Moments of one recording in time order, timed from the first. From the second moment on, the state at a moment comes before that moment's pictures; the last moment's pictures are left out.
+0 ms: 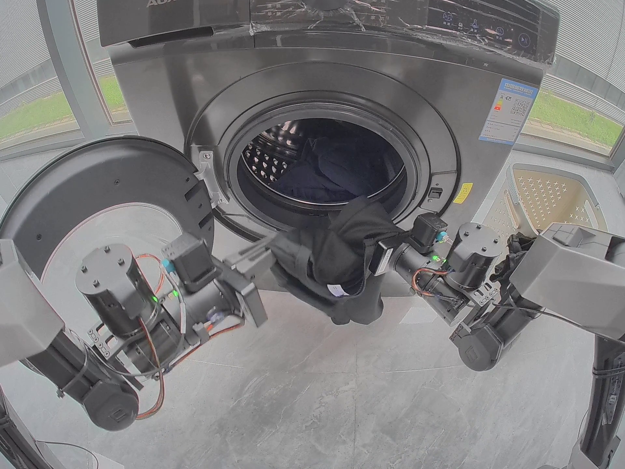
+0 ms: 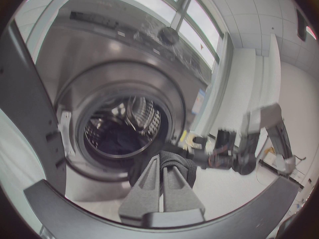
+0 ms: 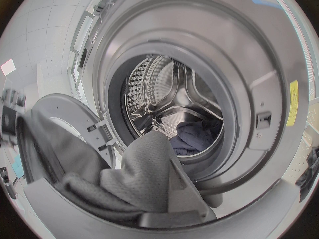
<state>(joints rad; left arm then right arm) -0.58 1.85 -0.46 -1.55 -0.15 -0.07 0.54 2.24 -0.91 -1.53 -0.01 0.11</state>
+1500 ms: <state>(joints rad) -0.63 2.04 -0.30 -1.55 -0.25 0.01 0.63 2.14 -0.93 -1.52 -0.05 0.11</state>
